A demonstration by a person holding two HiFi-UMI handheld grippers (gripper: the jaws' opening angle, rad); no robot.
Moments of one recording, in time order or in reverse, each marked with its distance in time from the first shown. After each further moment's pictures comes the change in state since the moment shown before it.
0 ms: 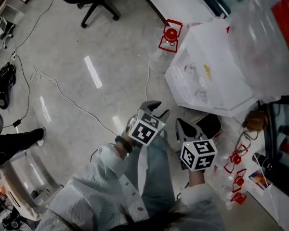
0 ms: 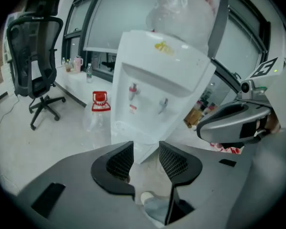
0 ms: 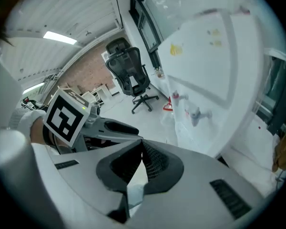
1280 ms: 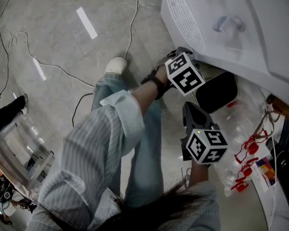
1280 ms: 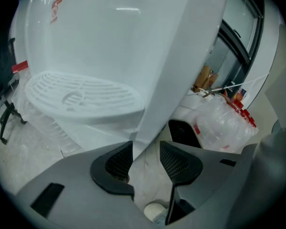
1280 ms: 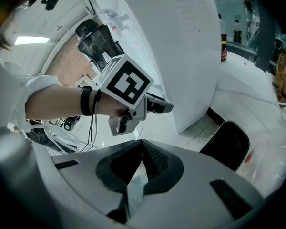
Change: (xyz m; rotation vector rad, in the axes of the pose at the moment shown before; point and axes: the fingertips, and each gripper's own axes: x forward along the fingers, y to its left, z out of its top) left arm 0.298 -0.057 -0.108 0.183 0.185 -0.092; right arm 0.045 -0.130 -0.237 0.209 0.208 -0.063
